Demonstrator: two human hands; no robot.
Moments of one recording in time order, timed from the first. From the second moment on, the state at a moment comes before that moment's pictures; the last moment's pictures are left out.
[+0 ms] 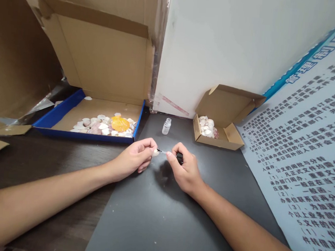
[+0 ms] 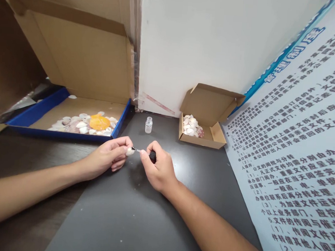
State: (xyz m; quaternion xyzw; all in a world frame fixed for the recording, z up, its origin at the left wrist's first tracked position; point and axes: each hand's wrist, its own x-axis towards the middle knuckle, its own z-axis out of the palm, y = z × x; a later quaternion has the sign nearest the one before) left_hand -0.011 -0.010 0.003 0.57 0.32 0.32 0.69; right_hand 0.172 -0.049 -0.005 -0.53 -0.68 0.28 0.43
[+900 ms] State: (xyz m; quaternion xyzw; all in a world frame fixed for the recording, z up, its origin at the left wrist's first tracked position) left_hand -0.011 -0.010 0.003 0.57 0.33 0.32 0.68; right_hand 0.171 -0.050 -0.006 -0.51 -0.70 0.29 0.41
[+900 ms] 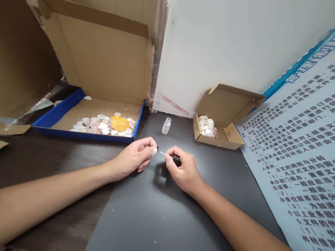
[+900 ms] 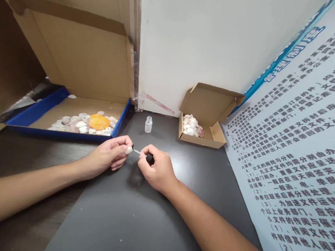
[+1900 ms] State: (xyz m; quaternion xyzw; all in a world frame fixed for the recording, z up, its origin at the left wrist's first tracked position) left_hand -0.010 -0.009 0.004 0.54 0.33 0.33 0.70; right_hand 0.173 -0.049 -0.002 -0.59 -0.68 0.24 0.37
